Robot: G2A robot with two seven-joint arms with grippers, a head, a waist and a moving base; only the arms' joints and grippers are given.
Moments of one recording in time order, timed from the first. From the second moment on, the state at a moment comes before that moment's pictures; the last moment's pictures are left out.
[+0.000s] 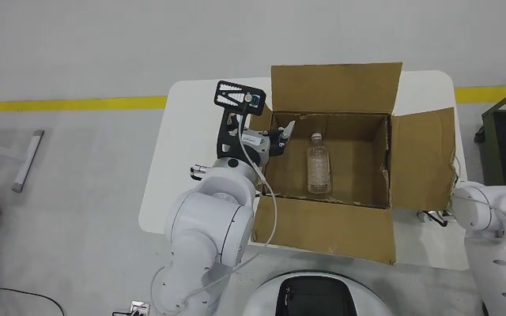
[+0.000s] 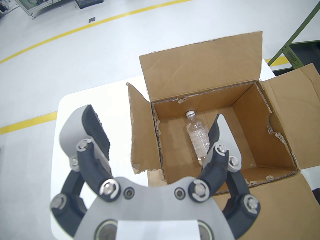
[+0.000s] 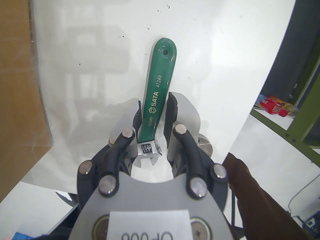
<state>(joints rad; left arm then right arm) 0.88 -1.57 -1.10 -2.12 1.58 0.07 -1.13 -1.27 -1.24 1.72 -1.85 -1.30 0.02 1.37</state>
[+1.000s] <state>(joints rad) 0.90 -1.56 -1.11 -2.12 1.58 0.06 -1.09 -1.24 -1.24 2.17 -2.01 -0.53 0.28 1.15</state>
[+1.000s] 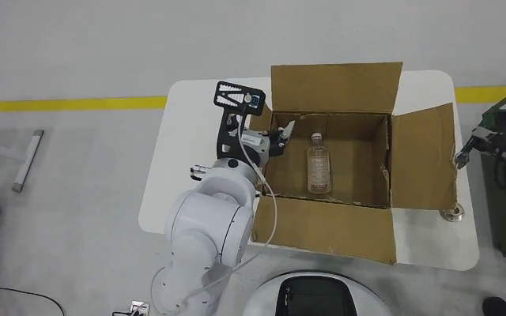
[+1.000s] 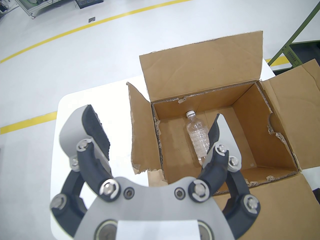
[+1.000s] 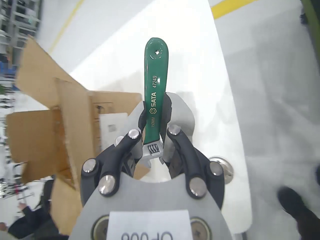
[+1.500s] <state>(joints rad) 0.97 -1.55 -1.26 -2.21 1.71 0.13 -0.99 -1.23 -1.22 2.17 -2.12 0.01 0.27 1.12</state>
